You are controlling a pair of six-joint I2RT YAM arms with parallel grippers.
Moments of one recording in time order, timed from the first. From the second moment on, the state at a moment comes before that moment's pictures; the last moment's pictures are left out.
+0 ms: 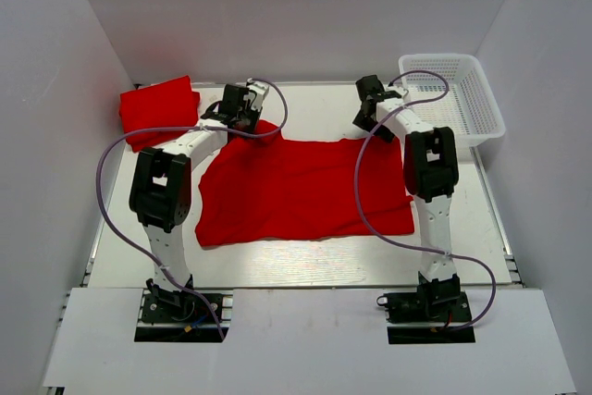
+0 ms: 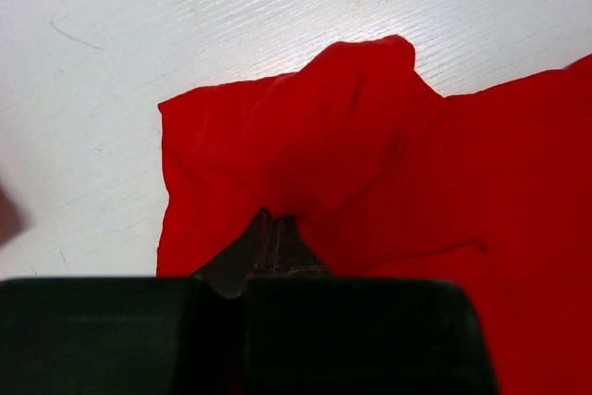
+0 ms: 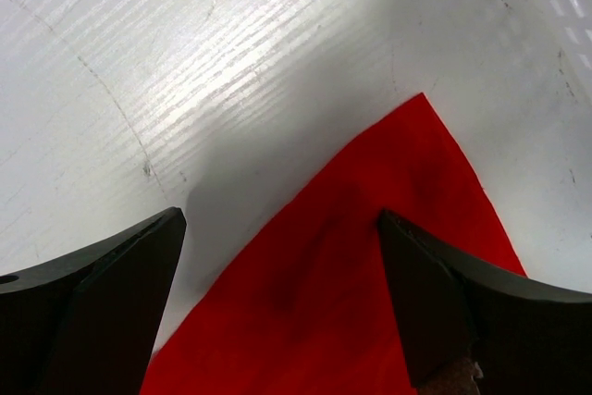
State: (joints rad) left arm -0.32 1.96 1.46 -0.25 -0.01 0.14; right arm 0.28 2.33 1.92 -0.71 0.47 0.77
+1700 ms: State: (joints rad) left arm -0.33 1.37 1.15 -0.68 -0.09 -0.08; right arm 0.28 1.99 1.51 -0.66 0.47 0.68
